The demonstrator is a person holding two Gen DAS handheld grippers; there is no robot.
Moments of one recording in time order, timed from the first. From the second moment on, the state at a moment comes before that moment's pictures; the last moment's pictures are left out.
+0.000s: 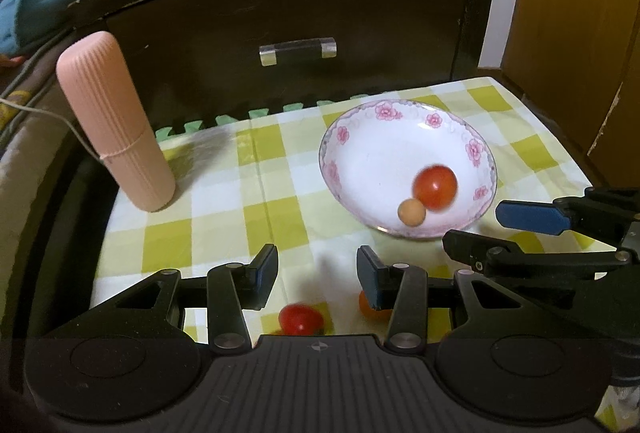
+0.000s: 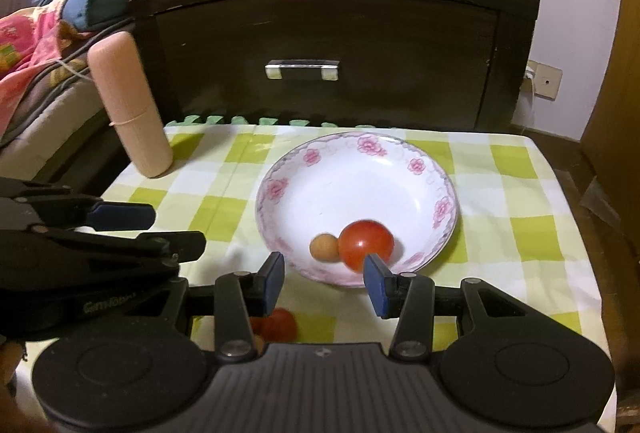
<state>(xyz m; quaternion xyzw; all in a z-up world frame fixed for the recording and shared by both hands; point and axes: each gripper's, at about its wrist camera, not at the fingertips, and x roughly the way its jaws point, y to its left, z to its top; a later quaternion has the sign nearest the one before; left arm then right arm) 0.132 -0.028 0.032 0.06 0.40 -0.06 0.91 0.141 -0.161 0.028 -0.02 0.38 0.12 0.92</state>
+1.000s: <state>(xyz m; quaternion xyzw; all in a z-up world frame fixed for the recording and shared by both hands) 0.058 0.010 0.020 0.06 0.45 -0.06 0.89 0.070 -0.123 0.012 -0.01 0.43 0.17 0.89</state>
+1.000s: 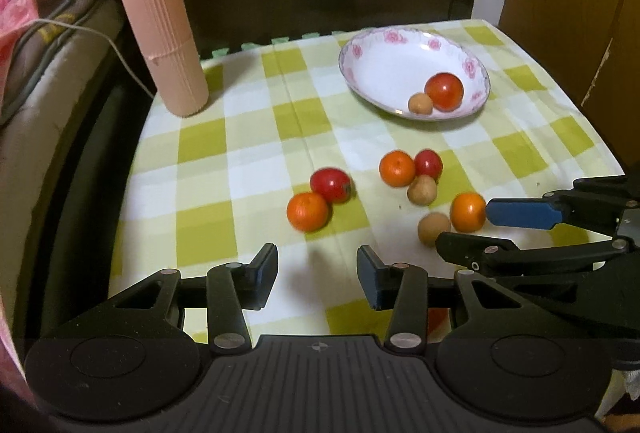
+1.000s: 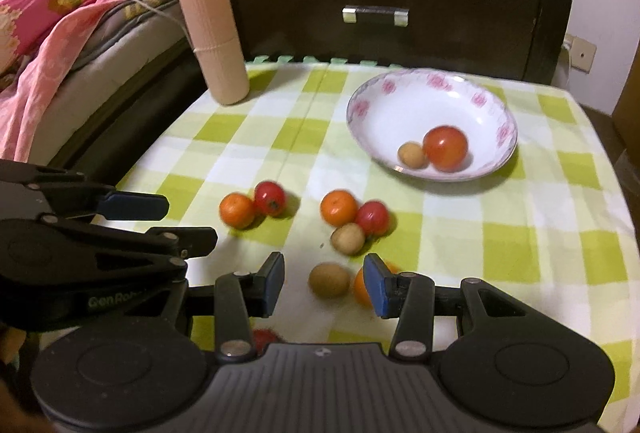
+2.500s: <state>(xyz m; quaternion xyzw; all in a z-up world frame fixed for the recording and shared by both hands) 0.097 0.017 -0.005 0.06 0.47 -0.08 0.88 0.048 -0.105 -0.025 0.00 0.48 0.20 0.85</state>
